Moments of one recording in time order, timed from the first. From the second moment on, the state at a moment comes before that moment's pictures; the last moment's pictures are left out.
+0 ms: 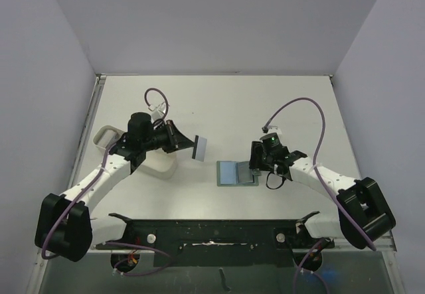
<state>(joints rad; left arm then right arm) -0.34 1.21 0.76 -0.04 0.59 -0.77 0.50 1.28 0.63 -0.26 0.14 0.50</state>
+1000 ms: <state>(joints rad) -0.62 1.56 0.71 0.24 0.47 -0.91 0.62 1.25 0.51 -0.17 0.09 0.61</state>
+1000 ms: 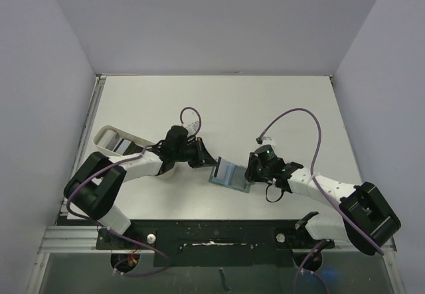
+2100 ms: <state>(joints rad) -0.66 1.75 0.81 0.23 0.52 -0.83 0.62 1.24 0.50 -0.17 0.10 0.60</state>
